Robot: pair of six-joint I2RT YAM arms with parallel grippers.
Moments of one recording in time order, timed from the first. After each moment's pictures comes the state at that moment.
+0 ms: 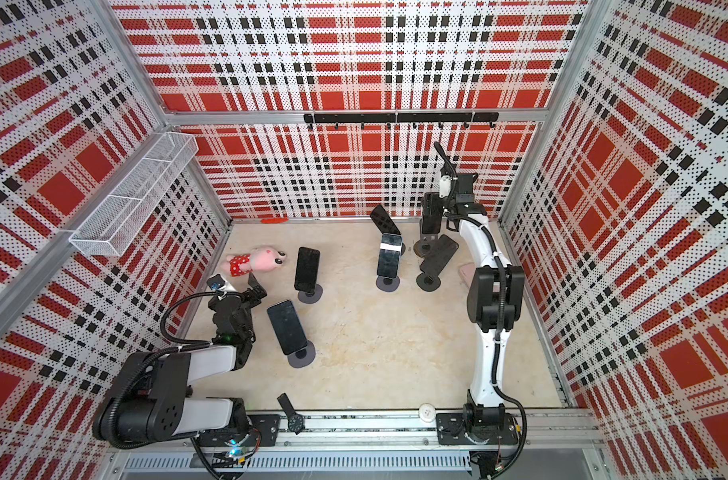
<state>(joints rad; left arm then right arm) -0.02 1.35 0.26 0.97 -0.44 -0.27 0.04 2.15 2.07 -0.42 -0.26 0.06</state>
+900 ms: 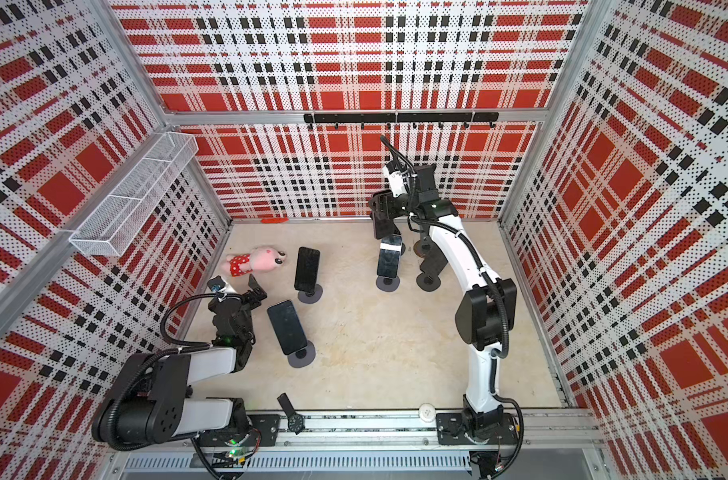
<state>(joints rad) -0.04 1.34 0.24 0.98 -0.47 -0.27 0.34 2.00 2.07 -0.53 -0.40 0.04</state>
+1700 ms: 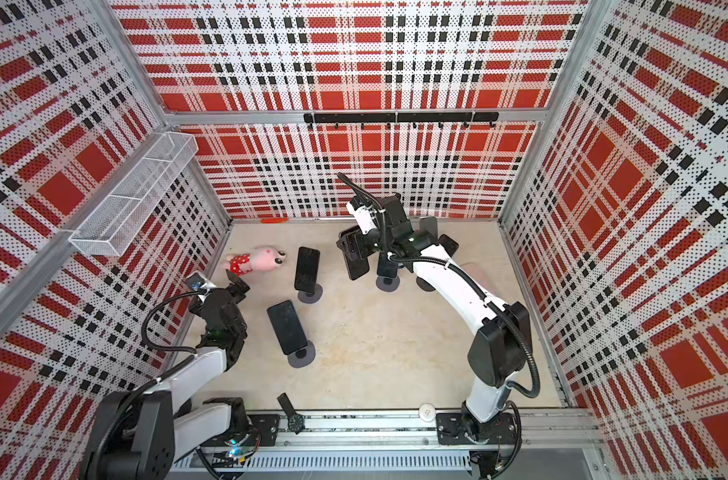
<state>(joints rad) 0.00 1.08 0.36 0.65 -0.62 -0.29 0.58 1.72 1.65 -0.47 -0.31 0.09</state>
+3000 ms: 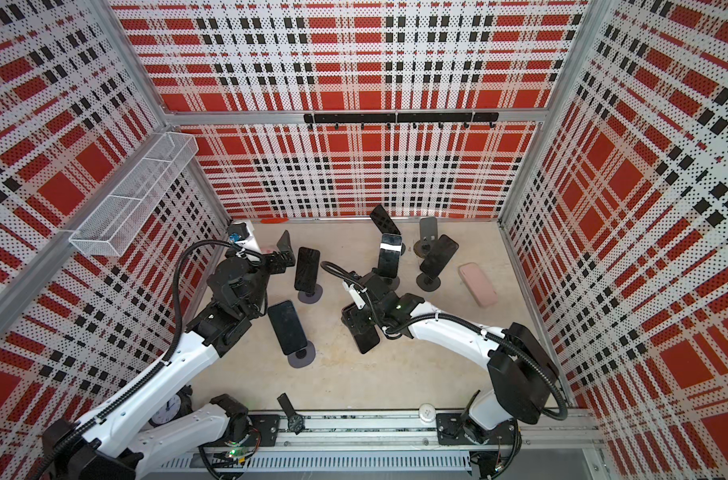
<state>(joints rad) -0.47 1.02 0.87 0.13 -0.53 -0.17 0.87 1.51 1.04 -0.37 -0.04 0.22</state>
